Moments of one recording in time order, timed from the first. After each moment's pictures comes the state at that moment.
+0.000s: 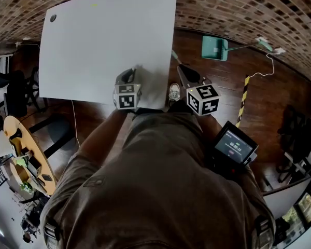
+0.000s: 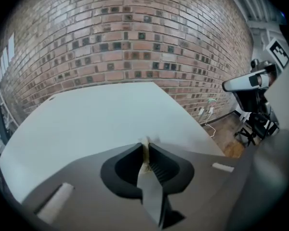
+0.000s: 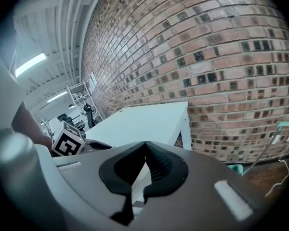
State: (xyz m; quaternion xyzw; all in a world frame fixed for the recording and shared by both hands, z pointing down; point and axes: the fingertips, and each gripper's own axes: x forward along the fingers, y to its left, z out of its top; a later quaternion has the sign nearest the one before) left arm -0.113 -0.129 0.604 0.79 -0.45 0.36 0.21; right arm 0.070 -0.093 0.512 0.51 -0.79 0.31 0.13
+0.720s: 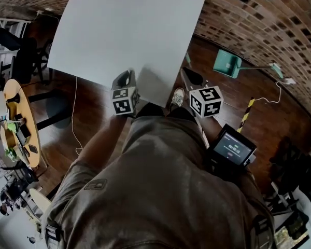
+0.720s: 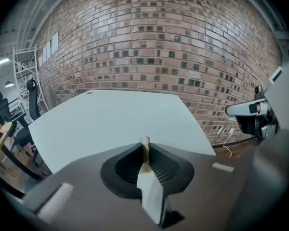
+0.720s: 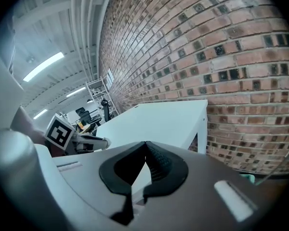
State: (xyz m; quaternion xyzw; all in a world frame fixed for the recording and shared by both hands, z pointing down) left arm -0.174 -0.091 0.561 0.71 -0.60 0.28 0.24; right arm 0.043 -0.093 0.516 0.42 -0.85 0.29 0.15
